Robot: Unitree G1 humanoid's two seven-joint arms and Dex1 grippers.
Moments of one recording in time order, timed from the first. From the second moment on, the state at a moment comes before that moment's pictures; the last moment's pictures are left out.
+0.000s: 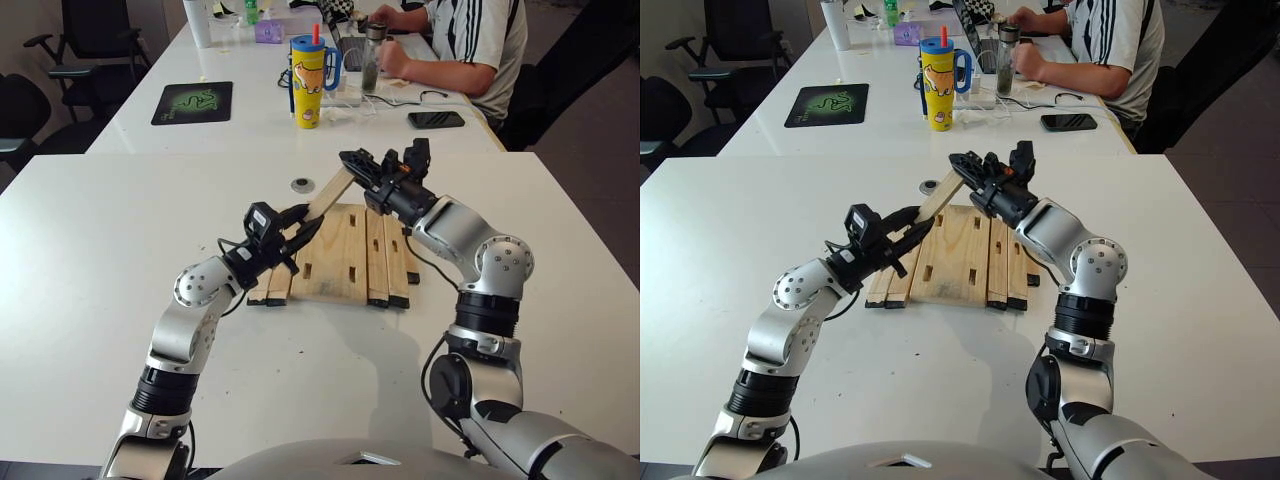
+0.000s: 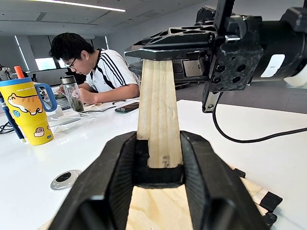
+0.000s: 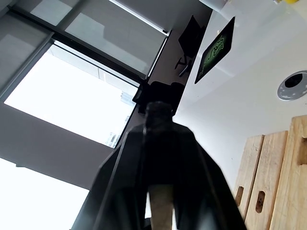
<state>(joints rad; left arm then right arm) -0.20 0.28 -0.13 -0.22 -0.29 0.22 -0.59 -0.62 -0.05 -0.36 0.04 1.38 1.02 -0.18</state>
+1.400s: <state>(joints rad) -0.19 0.22 0.01 -0.09 -0.27 0.24 -0.36 -0.36 -0.03 -0.15 0.01 0.49 0.46 -0.08</state>
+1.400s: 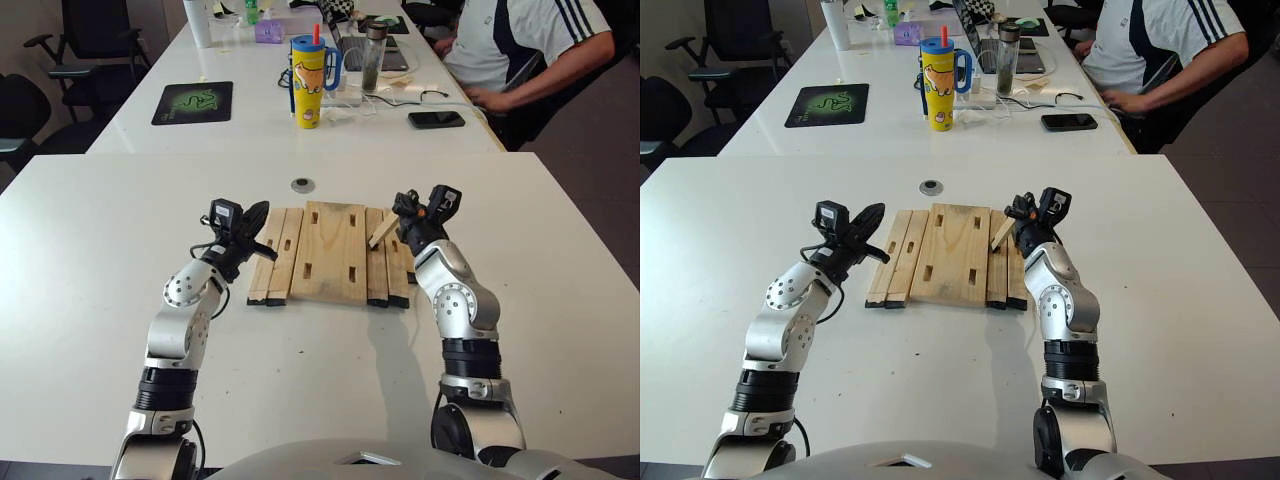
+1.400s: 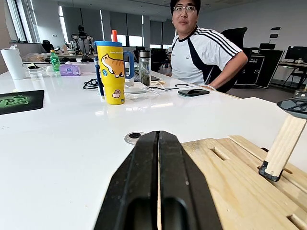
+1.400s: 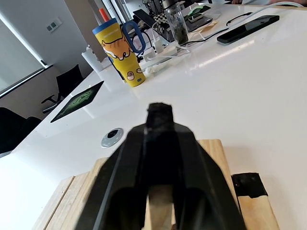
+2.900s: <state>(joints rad) -0.11 0.17 0.04 -0.14 -0.26 0.32 -0.24 -0.30 -0.23 -0.01 0.08 0.25 0.28 0.27</state>
